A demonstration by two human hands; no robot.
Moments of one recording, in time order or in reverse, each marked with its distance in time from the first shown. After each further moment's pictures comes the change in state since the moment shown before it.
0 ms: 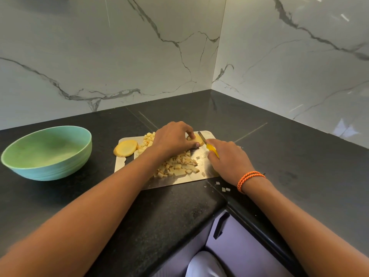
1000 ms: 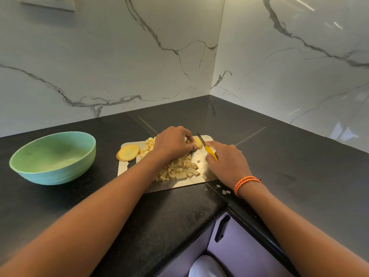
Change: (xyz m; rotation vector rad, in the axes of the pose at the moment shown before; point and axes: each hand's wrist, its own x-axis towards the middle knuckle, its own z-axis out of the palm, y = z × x) left_hand -0.001 -0.004 -0.001 -0.016 0.024 -0.017; right_hand -0.003 -0.004 0.003 0.090 0.105 0.053
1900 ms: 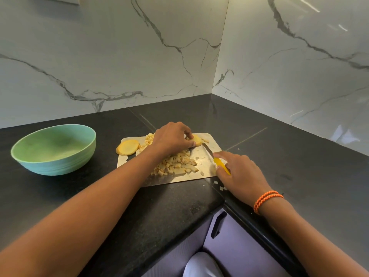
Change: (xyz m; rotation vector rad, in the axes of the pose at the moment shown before) left_hand -0.002 0.002 -0.005 -0.012 -0.031 -0.002; right_hand -0.037 0.027 -0.016 -0.018 -0.117 -0.040
